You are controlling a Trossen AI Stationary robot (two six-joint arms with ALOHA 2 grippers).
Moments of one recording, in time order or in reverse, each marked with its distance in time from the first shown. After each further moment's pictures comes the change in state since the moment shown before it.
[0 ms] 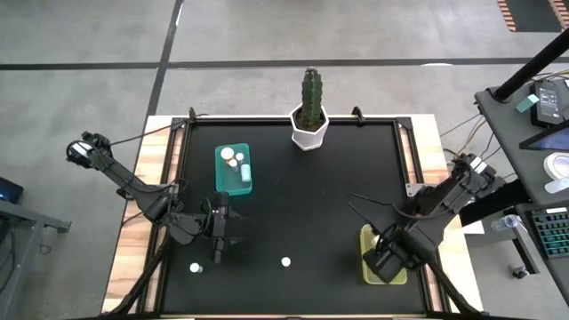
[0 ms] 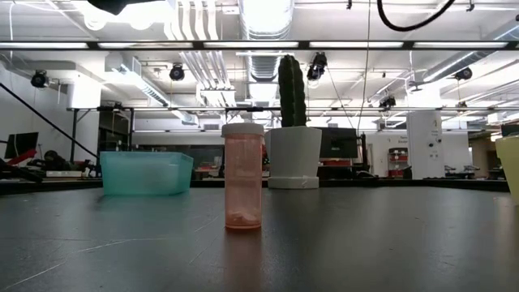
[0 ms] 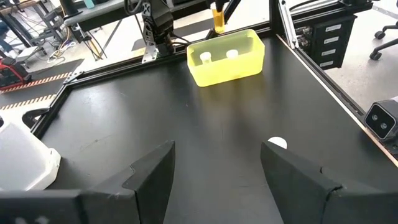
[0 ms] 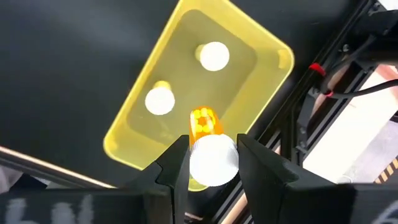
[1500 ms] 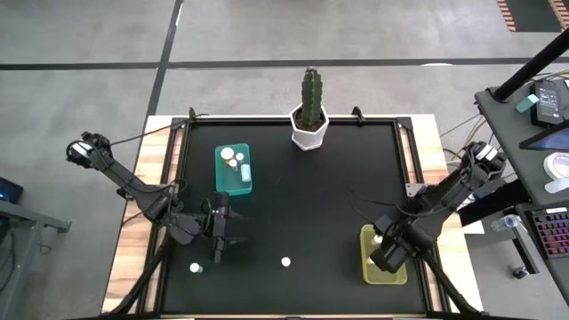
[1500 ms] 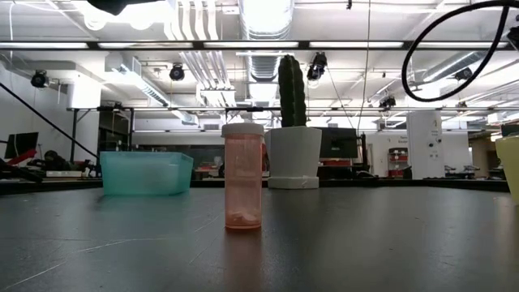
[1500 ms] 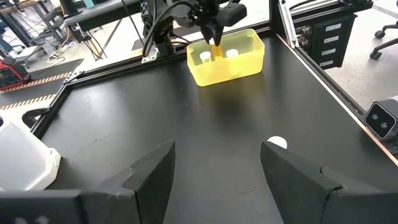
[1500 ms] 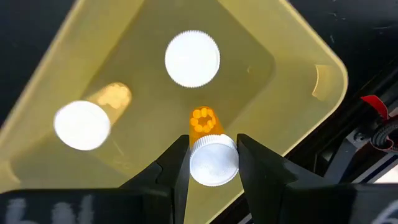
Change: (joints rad) left arm 0.000 0.000 -0.001 0.000 0.000 0.000; right arm 0.038 -0.198 -0.557 0.455 -0.023 -0.096
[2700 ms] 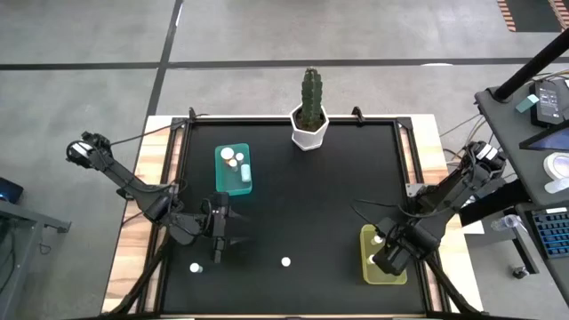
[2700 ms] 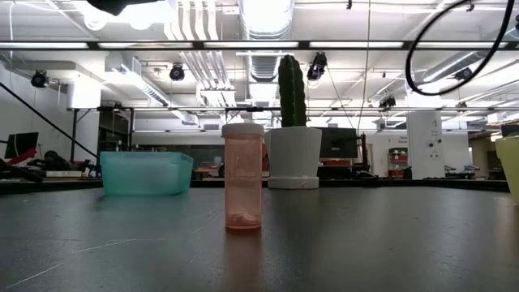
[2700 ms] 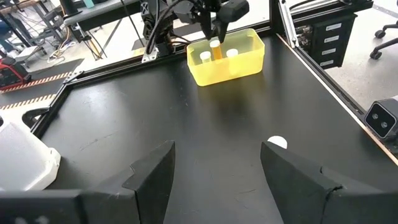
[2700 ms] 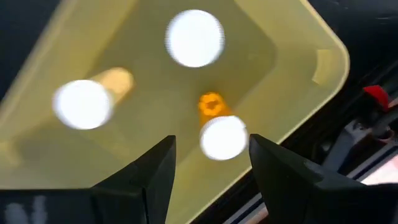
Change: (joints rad) left arm 0.000 0.001 -0.001 0.000 0.000 0.000; right arm 0.030 -0.006 0.014 -0.012 -0.011 0.012
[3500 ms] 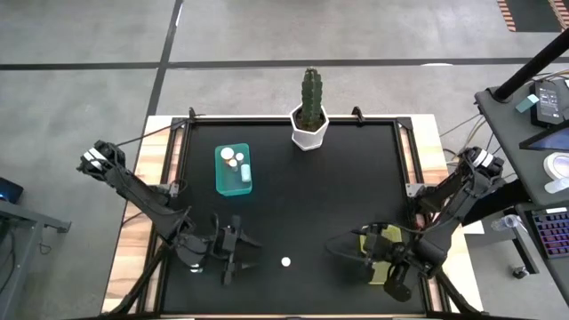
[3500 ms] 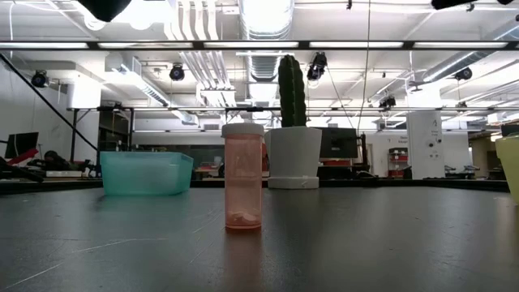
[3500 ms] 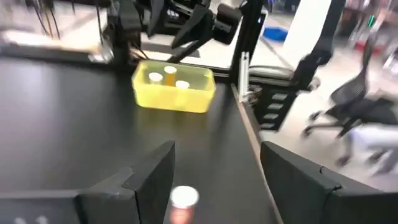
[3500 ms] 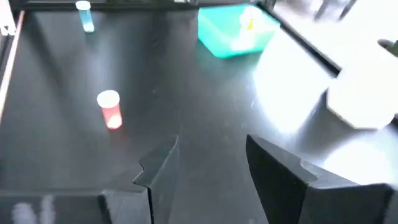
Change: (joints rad) left arm -0.088 0.261 0.027 0.399 0.009 -0.331; right arm 0.089 0.086 0.151 0.323 1.079 -0.686
